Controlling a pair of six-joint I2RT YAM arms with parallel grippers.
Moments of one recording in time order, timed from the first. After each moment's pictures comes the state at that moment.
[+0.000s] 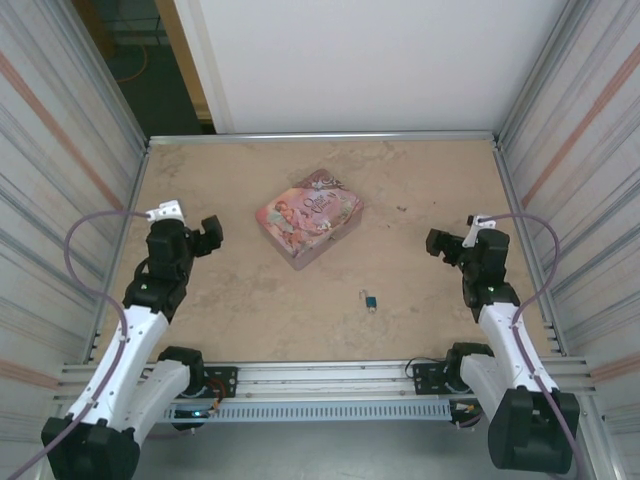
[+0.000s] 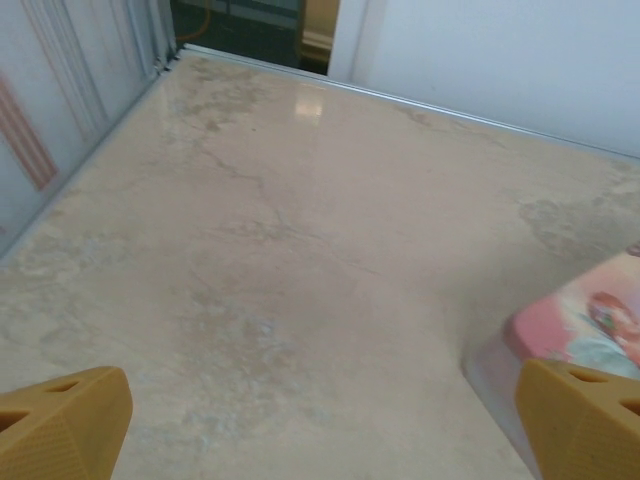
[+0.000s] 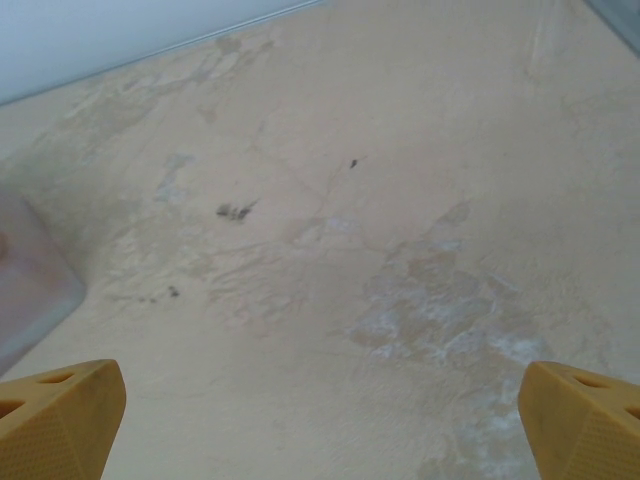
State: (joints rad) left arm -0.17 0.80 0.64 -0.30 -0.31 -0.28; right arm -0.08 0.85 0.40 -0.04 -0.07 0.22
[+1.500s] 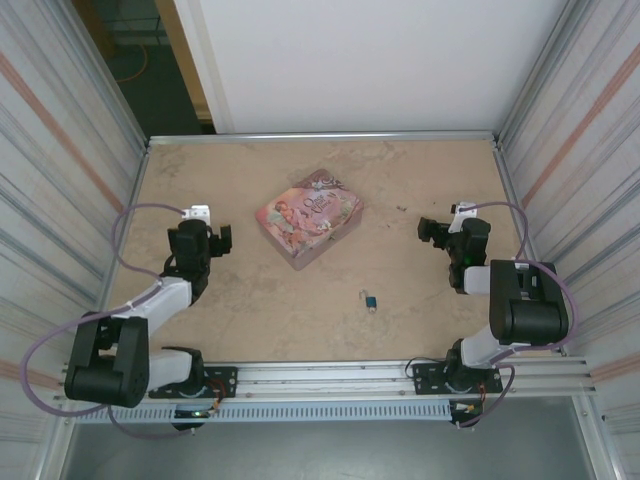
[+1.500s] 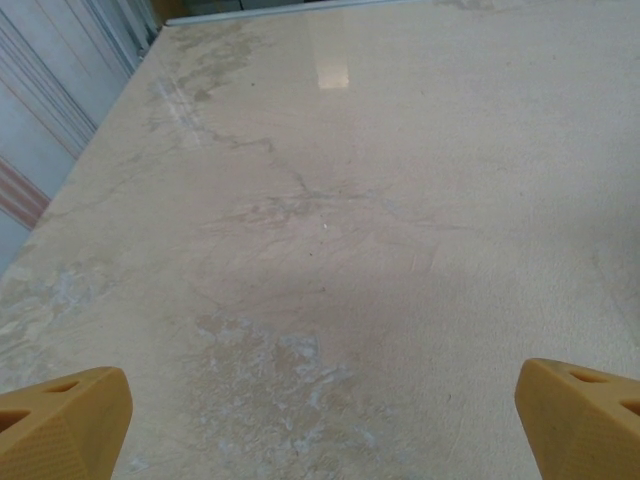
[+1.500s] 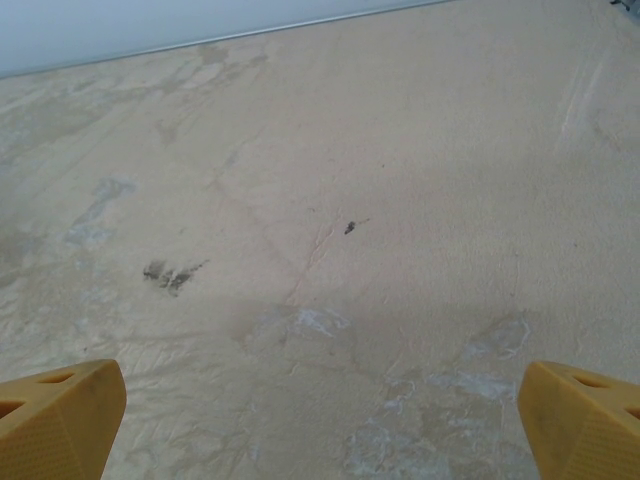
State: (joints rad) left arm -0.14 1.25 0.45 0.29 -0.32 0.01; right arm -0.07 1.54 0.40 0.73 -0.08 0.12
